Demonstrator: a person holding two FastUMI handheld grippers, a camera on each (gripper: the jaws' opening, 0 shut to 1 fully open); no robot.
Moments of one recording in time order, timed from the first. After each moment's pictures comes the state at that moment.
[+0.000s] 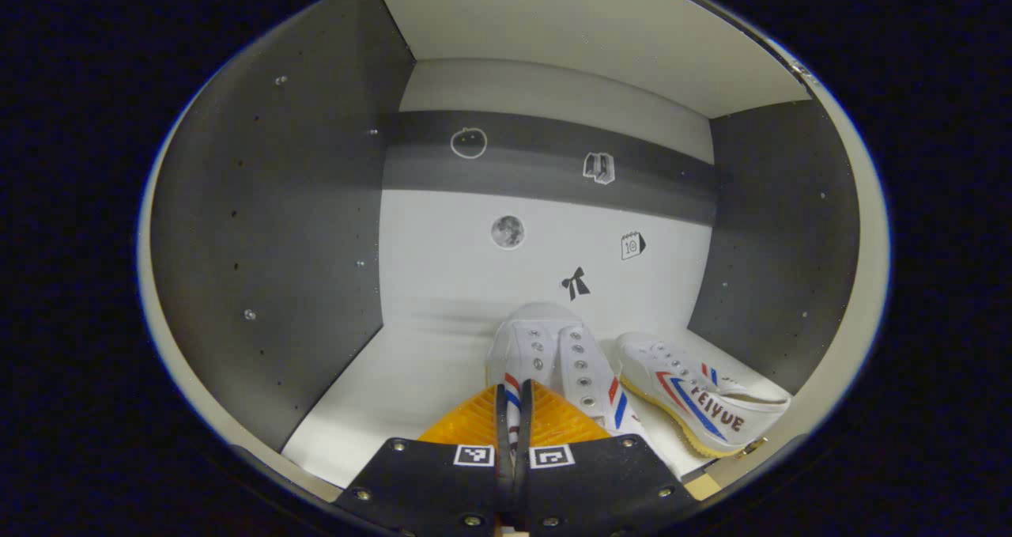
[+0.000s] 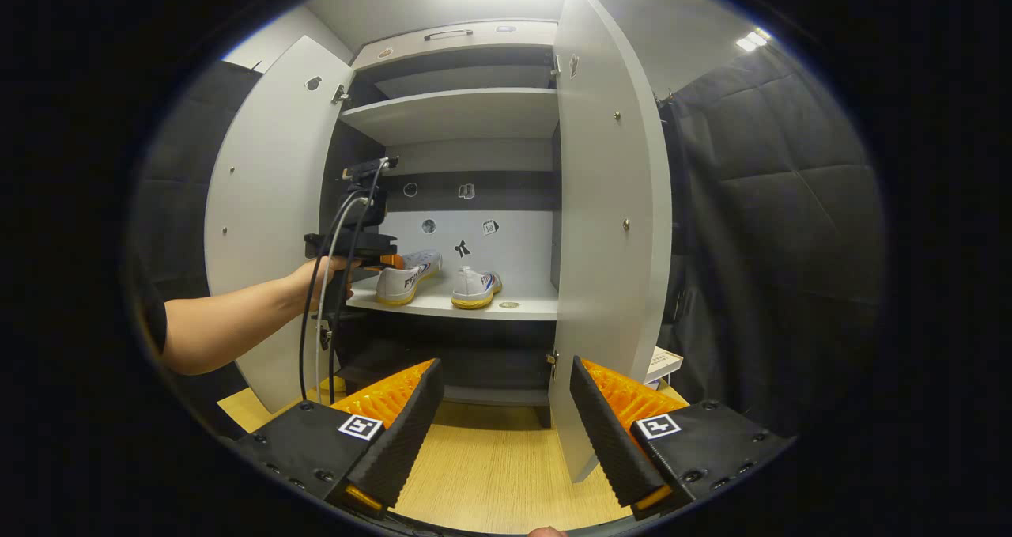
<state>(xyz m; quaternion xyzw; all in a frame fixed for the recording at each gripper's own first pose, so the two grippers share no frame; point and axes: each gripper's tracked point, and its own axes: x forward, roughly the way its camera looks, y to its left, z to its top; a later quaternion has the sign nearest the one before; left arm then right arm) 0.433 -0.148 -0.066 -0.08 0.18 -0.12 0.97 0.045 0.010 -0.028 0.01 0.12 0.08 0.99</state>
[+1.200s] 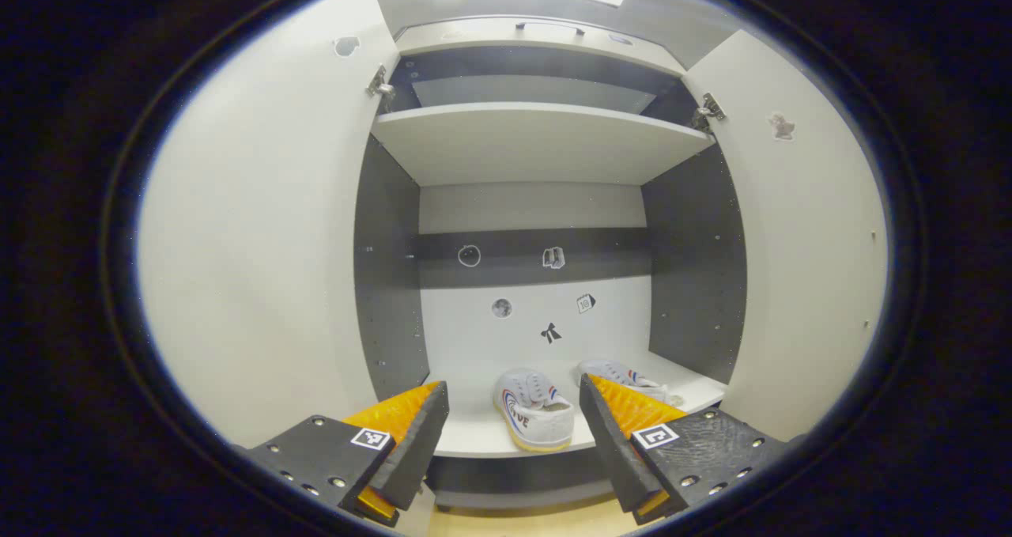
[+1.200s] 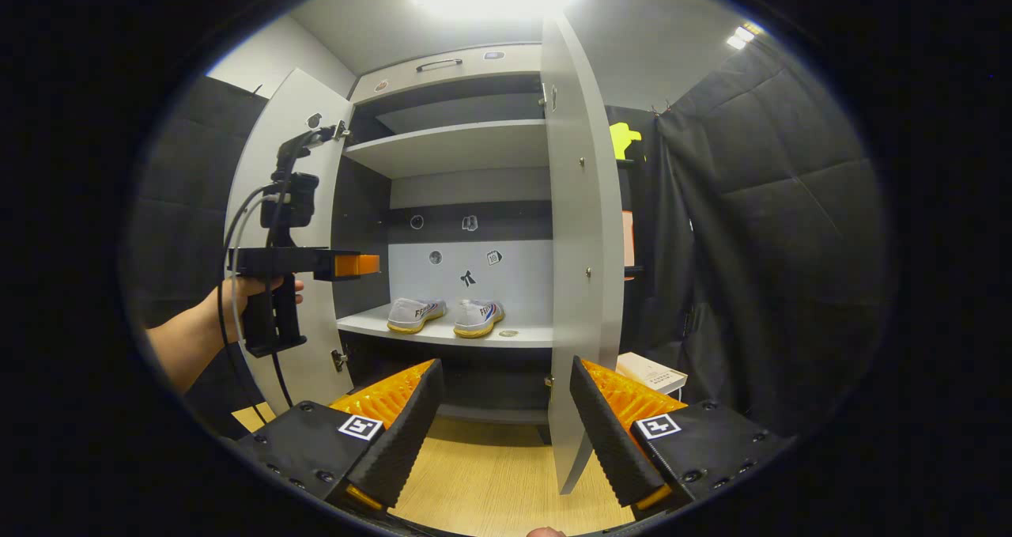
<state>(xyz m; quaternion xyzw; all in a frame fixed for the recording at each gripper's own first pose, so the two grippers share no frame) 0.241 -0.110 0.071 -0.02 0.04 -0.10 0.99 0.038 -0.017 0.012 0.03 0.07 0.12 0.99</state>
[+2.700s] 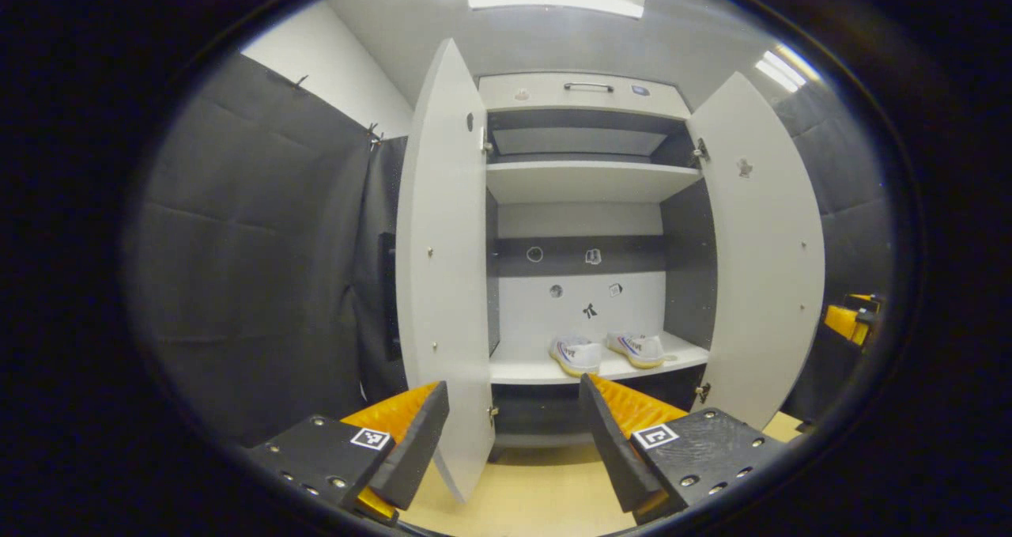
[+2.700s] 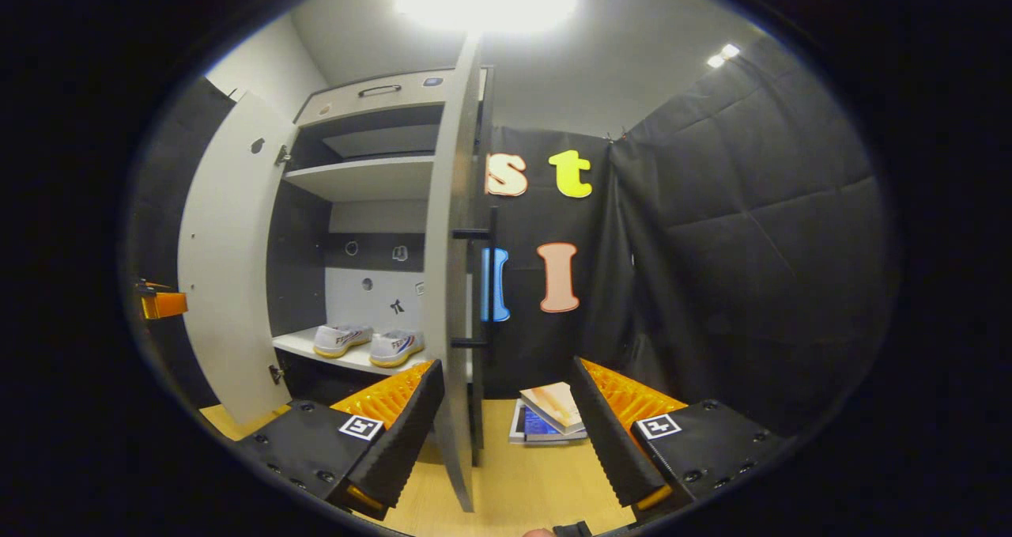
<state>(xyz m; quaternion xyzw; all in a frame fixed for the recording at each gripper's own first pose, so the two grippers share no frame) 0.031 -0.004 0.087 -0.02 0.04 -0.01 1.00 0.070 -0.154 0.065 0.01 0.03 0.00 1.00</state>
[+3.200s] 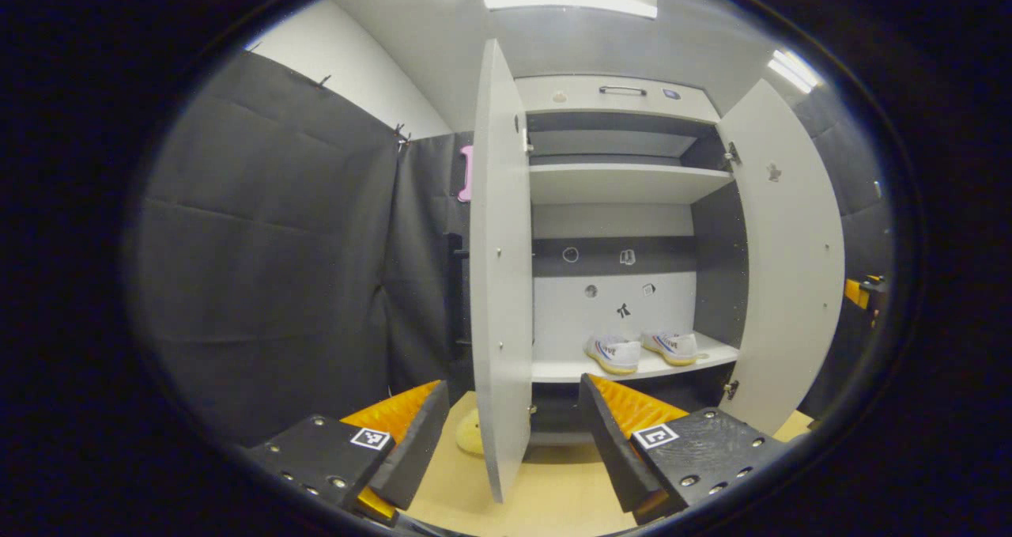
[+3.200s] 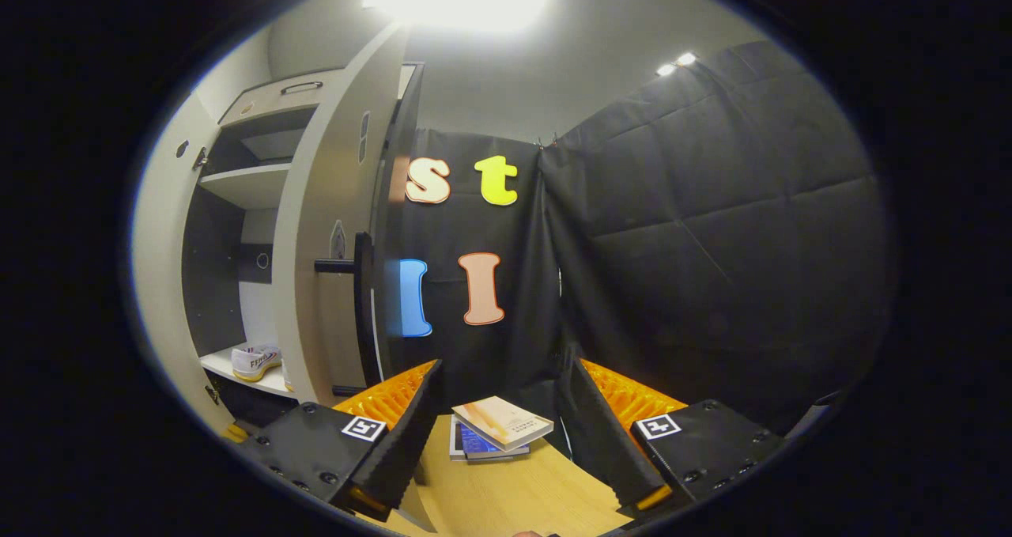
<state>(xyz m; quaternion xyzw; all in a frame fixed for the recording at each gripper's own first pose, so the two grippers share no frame) 0.020 0.060 0.082 -0.03 0.05 0.04 1.00 0.110 -0.197 0.079 0.02 0.03 -0.12 0.99</state>
